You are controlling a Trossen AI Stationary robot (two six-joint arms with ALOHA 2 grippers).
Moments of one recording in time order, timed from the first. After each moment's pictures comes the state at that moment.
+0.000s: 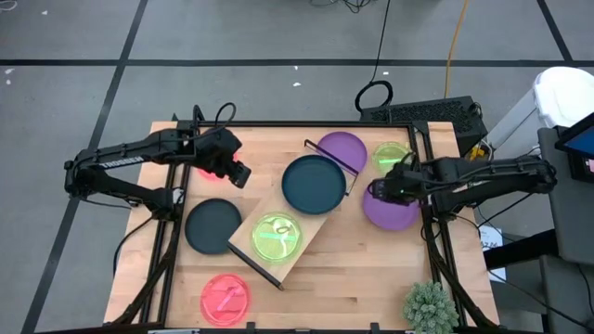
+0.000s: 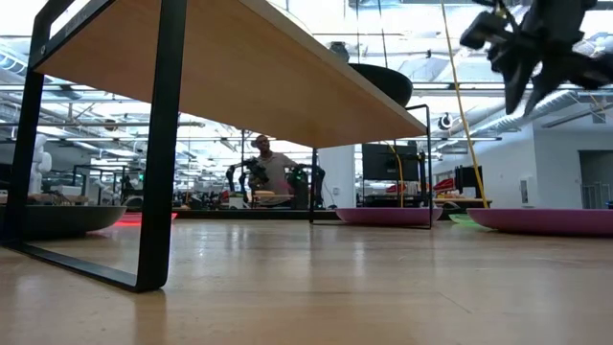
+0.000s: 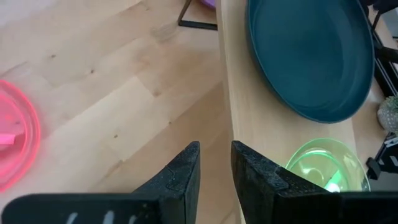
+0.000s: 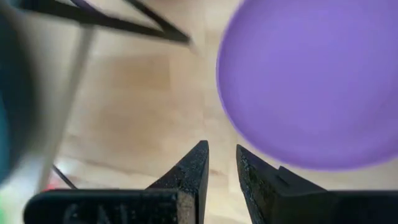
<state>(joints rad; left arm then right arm) 0.22 1.17 1.22 -0.99 0.03 -0.73 0.06 0.94 0.83 -1.06 0.05 1.67</state>
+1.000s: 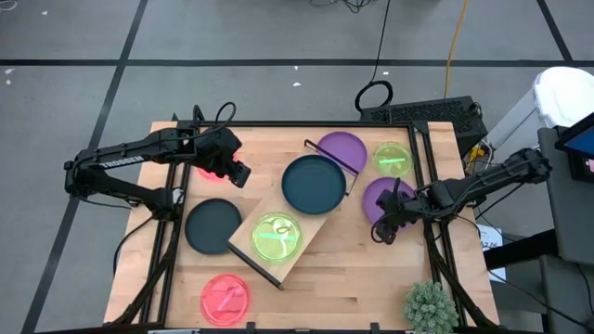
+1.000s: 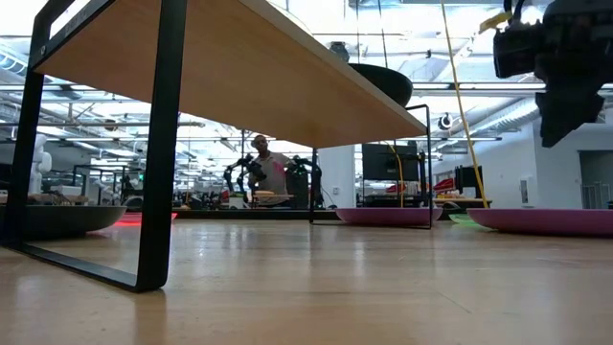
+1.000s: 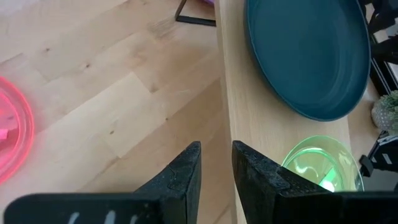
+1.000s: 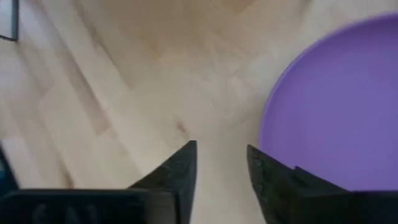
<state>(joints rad) 0.22 1.17 1.22 -0.99 0.06 -0.75 0.32 0.94 0.64 -0.81 0.10 0.97</state>
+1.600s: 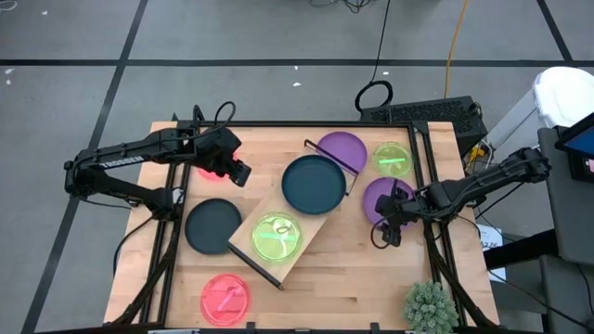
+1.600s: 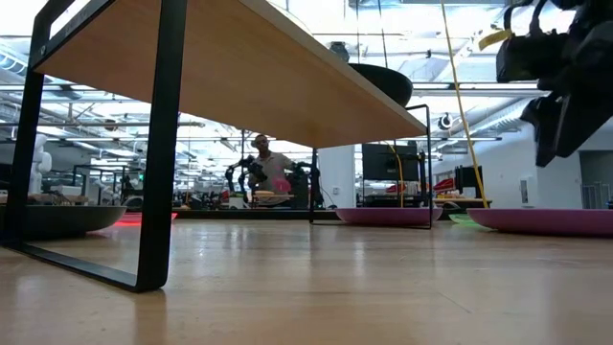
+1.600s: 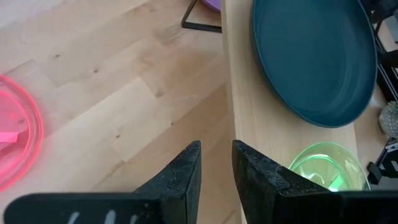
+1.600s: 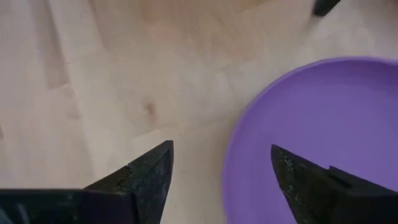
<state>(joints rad) 0.22 1.17 1.22 -0.99 0.03 -0.76 0.32 0.94 0.58 -0.80 0.14 0.64</state>
